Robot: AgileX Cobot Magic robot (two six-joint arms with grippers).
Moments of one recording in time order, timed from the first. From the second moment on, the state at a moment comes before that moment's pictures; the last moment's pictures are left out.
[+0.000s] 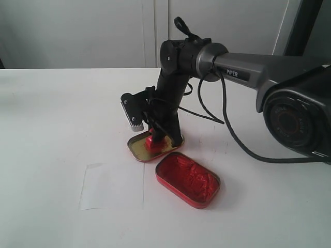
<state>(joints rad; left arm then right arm) -0.05 0.00 0.02 -0.10 0.52 0.24 0.55 2.37 -1.99 0.20 1.06 -1.53</state>
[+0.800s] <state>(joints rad) -0.05 0.00 0.02 -0.10 0.52 0.24 0.55 2.27 -1.99 0.20 1.06 -0.94</state>
